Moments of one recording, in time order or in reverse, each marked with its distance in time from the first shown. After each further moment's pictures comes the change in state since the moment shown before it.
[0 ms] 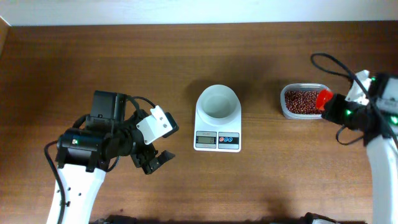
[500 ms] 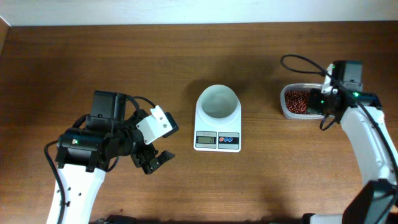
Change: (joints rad) left arm 0.000 0.000 0.001 0.000 0.000 0.000; right arm 0.164 0.254 0.000 0.151 0.330 -0.056
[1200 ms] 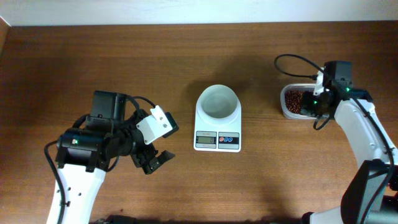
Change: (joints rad) left arm 0.000 0.000 0.000 0.000 0.000 0.000; right arm 0.002 0.085 0.006 -0.001 -0.093 0.029
